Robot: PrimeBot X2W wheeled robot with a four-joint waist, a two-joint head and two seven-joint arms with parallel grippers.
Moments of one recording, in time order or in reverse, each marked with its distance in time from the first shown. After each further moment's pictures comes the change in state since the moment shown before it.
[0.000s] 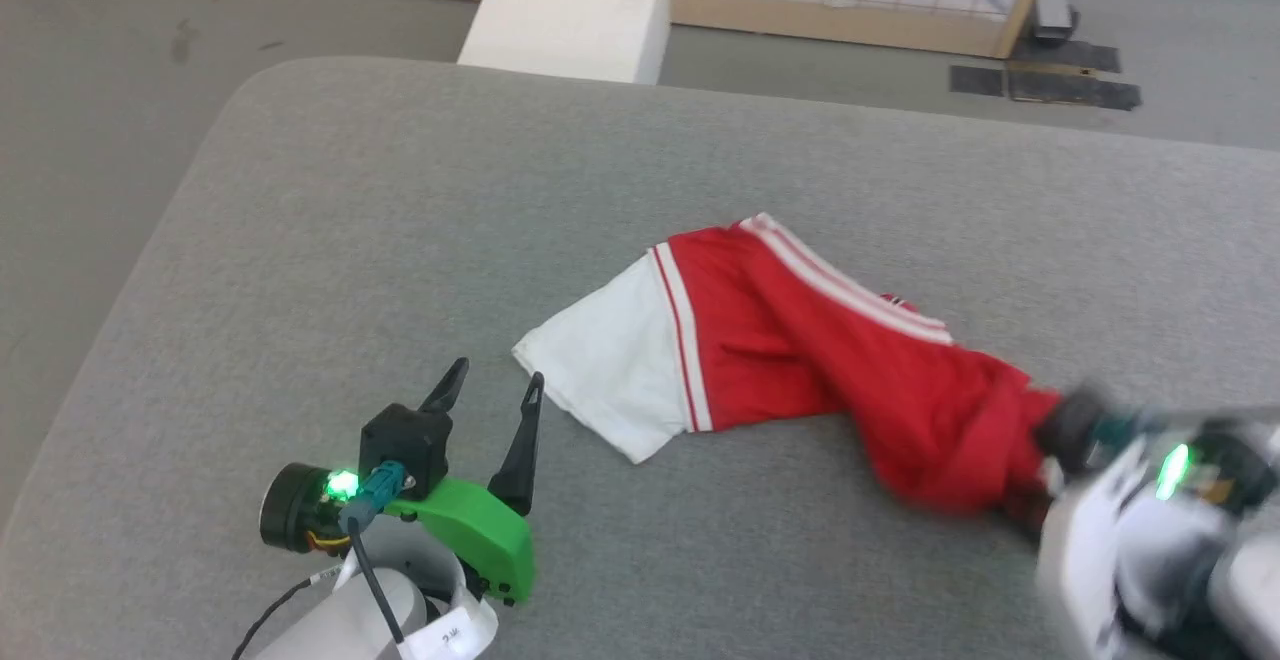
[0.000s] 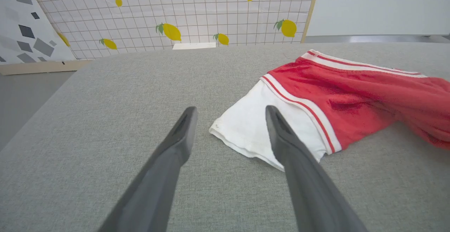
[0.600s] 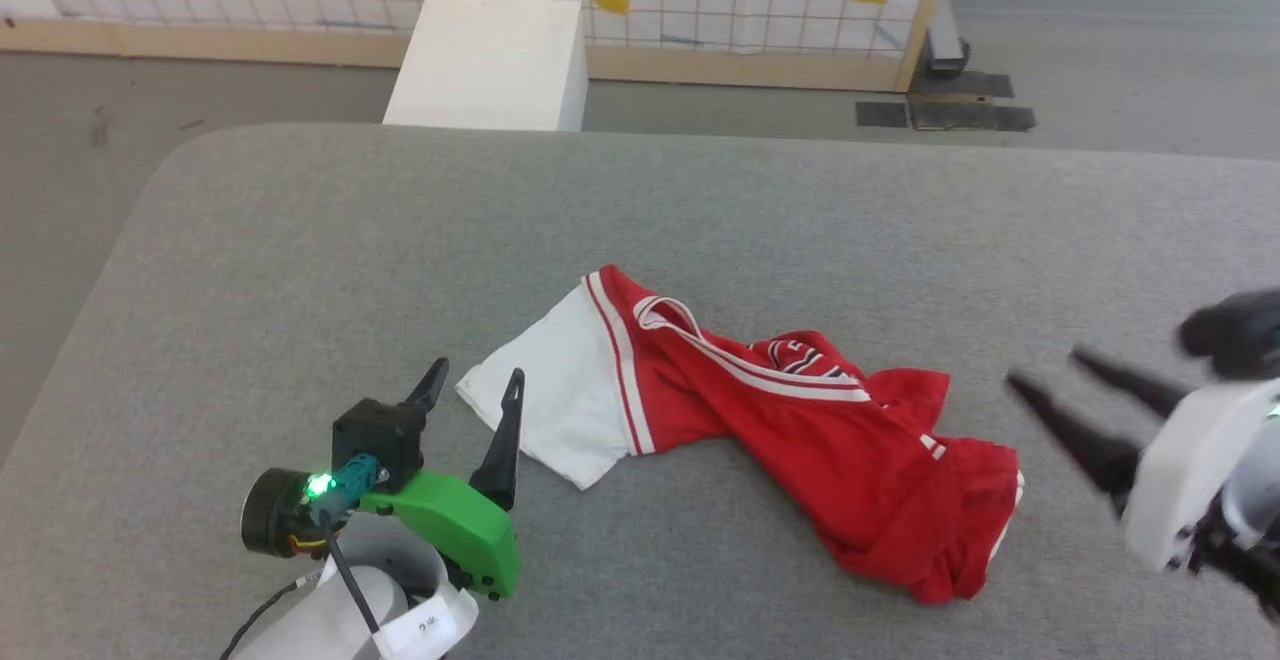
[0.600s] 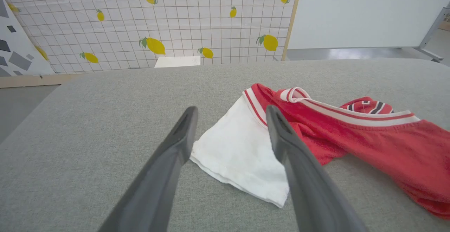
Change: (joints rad) left arm 0.014 0.025 0.023 -0.031 -0.046 0.013 0.018; right arm 0.120 0.166 -0.392 -0.114 0.123 0.000 0.048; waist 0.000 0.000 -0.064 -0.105
